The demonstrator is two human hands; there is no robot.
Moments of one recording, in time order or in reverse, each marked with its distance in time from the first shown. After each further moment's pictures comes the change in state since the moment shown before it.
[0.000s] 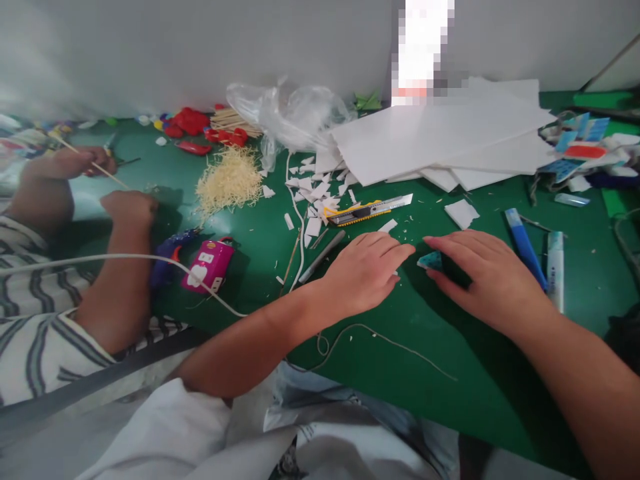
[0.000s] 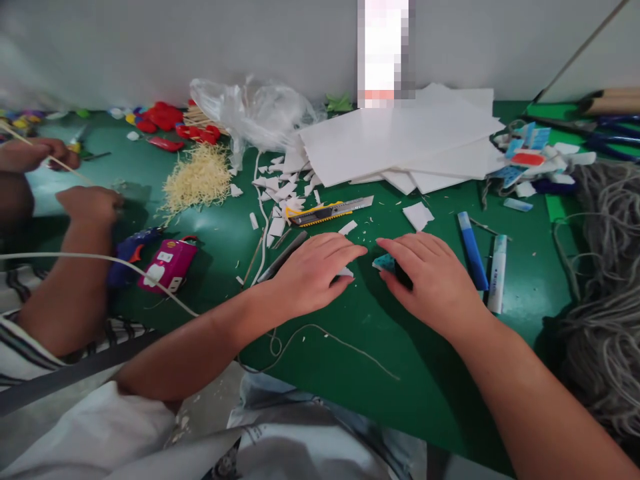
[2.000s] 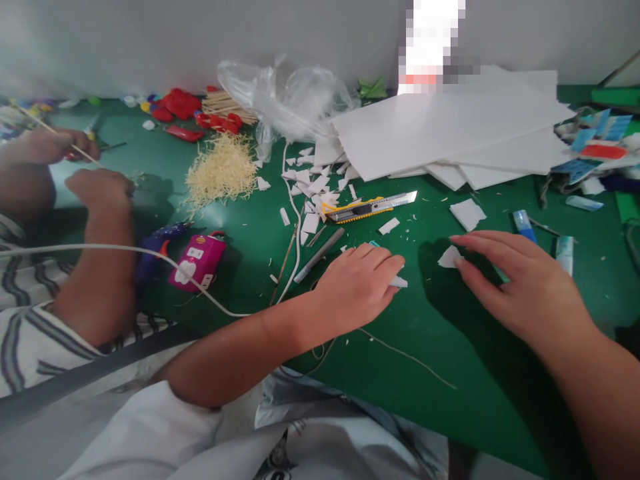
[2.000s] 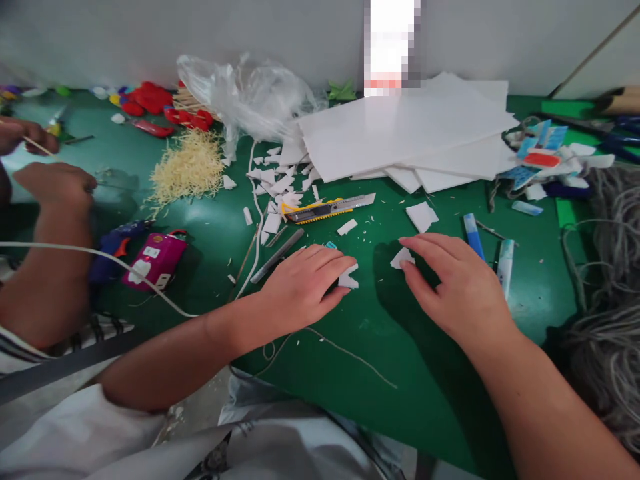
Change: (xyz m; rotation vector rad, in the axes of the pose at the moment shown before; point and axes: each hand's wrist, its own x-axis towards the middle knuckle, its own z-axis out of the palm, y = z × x) left_hand -0.015 0.010 0.002 0.056 -0.042 -0.099; right_hand -0.004 0.004 -0.014 -0.082 0.043 0.196
